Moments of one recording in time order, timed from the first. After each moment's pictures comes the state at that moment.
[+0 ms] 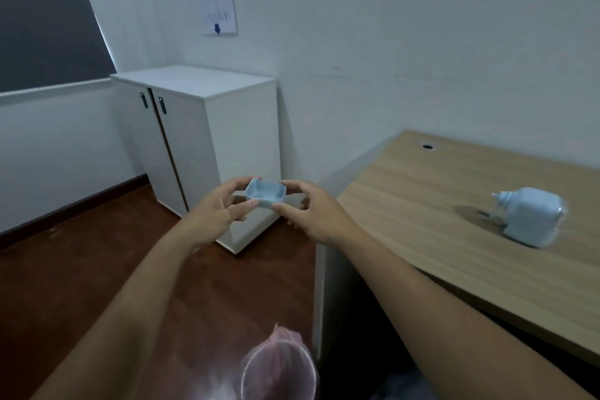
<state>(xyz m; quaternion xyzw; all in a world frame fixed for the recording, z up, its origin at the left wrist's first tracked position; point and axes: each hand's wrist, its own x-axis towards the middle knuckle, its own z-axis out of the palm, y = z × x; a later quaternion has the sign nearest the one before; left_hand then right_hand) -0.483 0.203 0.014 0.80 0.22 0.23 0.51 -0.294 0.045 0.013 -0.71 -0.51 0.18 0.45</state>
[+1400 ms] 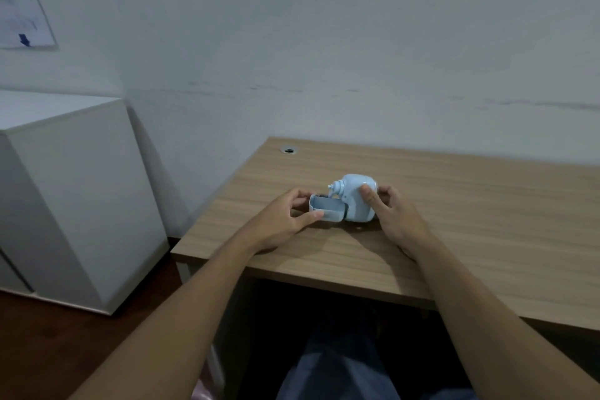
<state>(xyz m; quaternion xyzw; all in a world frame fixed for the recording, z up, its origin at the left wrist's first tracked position) -0.209 -0.007 0.016 0.88 0.02 0.08 0.46 -0.089 -0.251 0.006 -0.79 -0.18 0.01 0.59</state>
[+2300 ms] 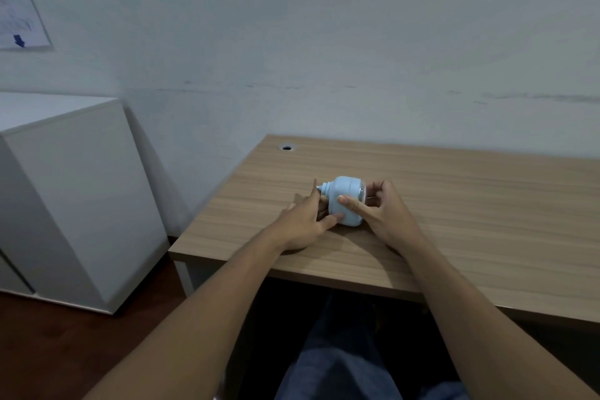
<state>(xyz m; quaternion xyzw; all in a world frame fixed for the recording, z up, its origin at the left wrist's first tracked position) -0.169 -0.039 -0.003 0.92 0.02 0.02 0.38 -0.097 -0.244 -0.001 -0.77 -0.22 0.00 0.60</state>
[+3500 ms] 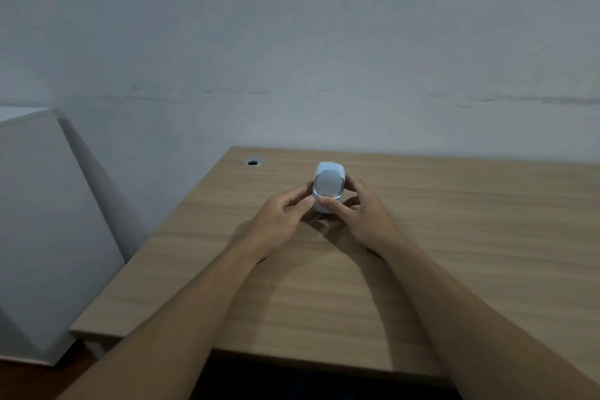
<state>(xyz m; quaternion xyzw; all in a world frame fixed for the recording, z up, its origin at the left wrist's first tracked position) -0.094 -0.040 0.007 0.79 0.01 0.14 0.59 -0.010 -0.234 0.000 -0.79 -0.26 -0.03 0.56</state>
